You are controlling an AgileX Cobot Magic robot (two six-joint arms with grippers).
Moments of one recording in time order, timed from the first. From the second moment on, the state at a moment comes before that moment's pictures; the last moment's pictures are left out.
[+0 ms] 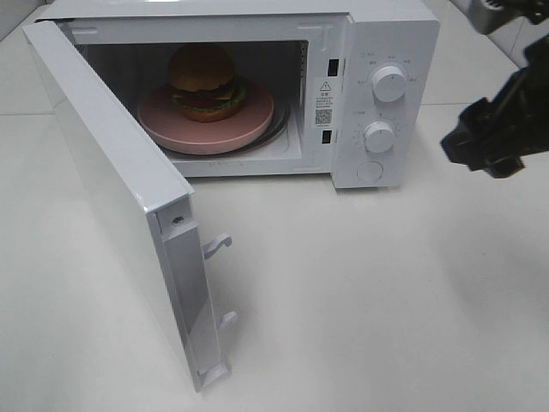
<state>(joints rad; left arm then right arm) 0.06 -0.01 -0.52 -0.13 1.08 0.09 0.42 1.13 -0.79 -0.33 0.51 0.06</state>
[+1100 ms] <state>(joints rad) 0.06 -0.01 -0.52 -0.13 1.08 0.09 0.29 0.55 -0.76 -0.32 1.10 0.16</state>
